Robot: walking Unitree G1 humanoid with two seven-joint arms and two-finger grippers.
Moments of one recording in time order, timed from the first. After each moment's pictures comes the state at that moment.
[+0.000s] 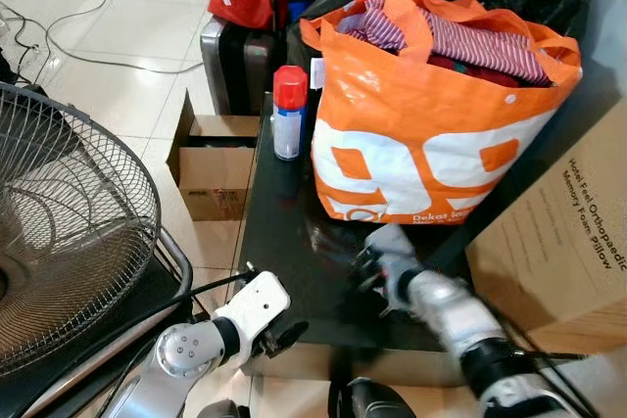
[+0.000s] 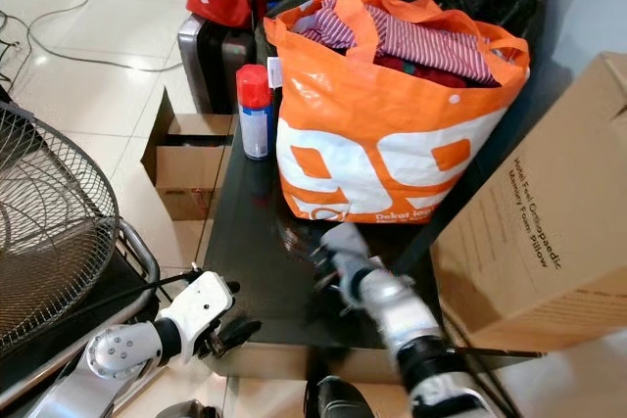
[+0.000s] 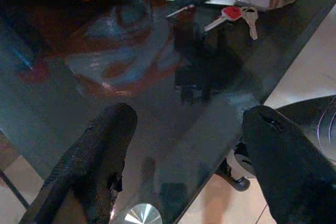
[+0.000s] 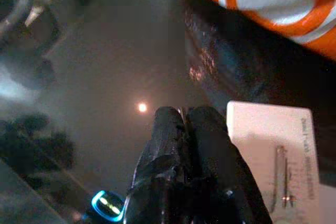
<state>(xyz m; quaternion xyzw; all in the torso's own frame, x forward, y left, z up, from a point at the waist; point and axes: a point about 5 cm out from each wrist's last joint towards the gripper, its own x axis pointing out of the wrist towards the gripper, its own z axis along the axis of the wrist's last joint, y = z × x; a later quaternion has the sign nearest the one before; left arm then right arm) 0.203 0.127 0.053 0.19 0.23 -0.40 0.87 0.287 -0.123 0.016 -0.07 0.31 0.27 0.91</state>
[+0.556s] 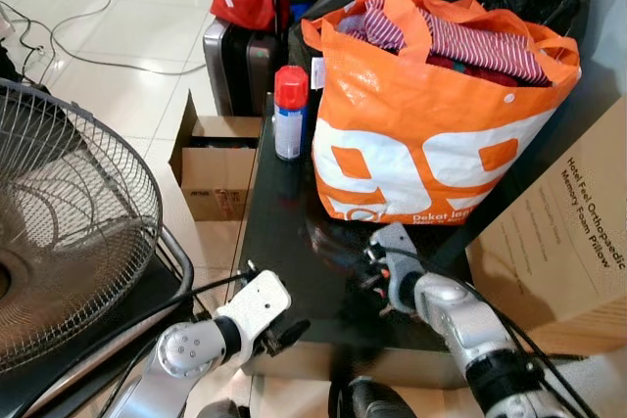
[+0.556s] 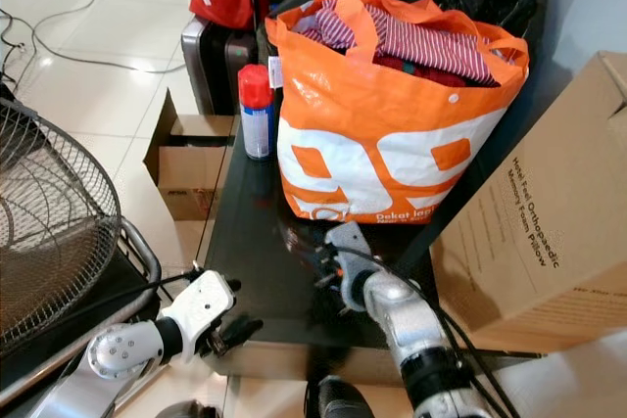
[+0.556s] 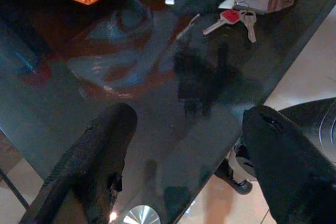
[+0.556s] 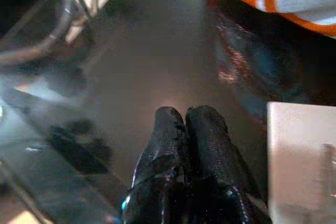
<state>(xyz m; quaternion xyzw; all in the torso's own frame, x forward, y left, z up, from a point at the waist) 0.204 0.127 0.053 0.19 0.22 -0.40 0.87 0.274 -0.113 0.021 -0.01 0.31 0.31 0.90</state>
